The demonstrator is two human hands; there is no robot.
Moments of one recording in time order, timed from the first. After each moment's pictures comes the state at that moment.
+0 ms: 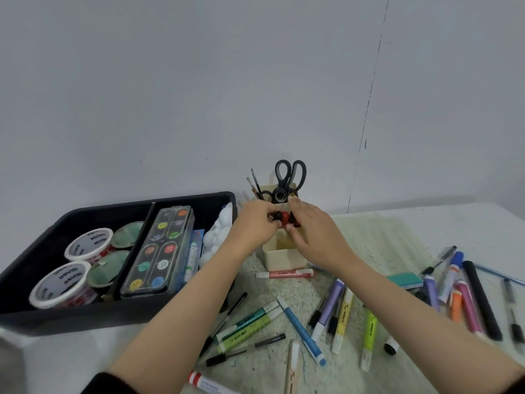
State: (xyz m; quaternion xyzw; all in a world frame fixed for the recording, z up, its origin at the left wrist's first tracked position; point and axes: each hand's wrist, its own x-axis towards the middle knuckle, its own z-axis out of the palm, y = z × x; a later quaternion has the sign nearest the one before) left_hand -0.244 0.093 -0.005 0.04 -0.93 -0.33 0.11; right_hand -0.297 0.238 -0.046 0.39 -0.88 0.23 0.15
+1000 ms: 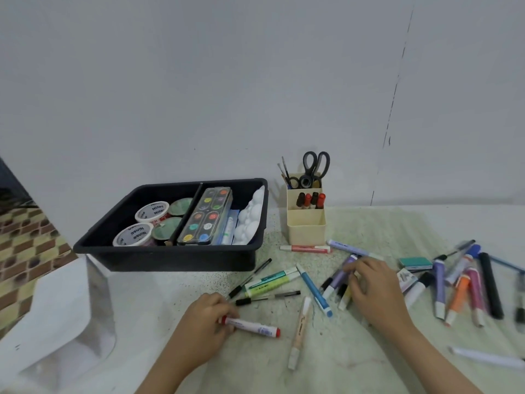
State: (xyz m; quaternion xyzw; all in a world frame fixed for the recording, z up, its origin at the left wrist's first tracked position) left_hand 0.006 0.068 -0.108 0.09 -0.97 -0.20 0.10; right_hand -0.191 0.330 -0.118 0.30 -0.87 0.34 0.17
